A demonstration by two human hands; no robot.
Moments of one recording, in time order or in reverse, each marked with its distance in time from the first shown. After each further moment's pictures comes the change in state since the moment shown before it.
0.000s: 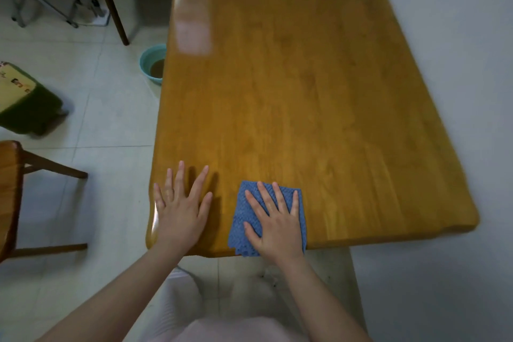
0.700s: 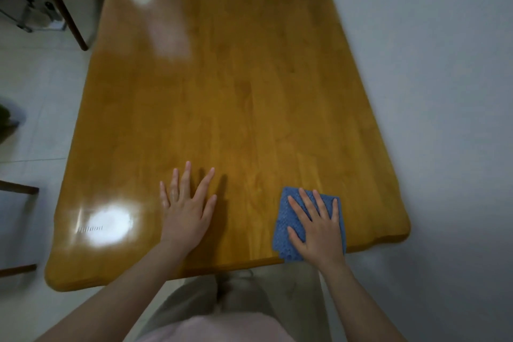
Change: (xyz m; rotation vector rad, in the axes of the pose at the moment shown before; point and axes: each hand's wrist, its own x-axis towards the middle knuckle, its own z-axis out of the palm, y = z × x) left_hand 0.026 0.166 0.038 0.010 -0.062 0.122; right_hand -0.054 0.247 -0.038 -0.082 0.070 0.091
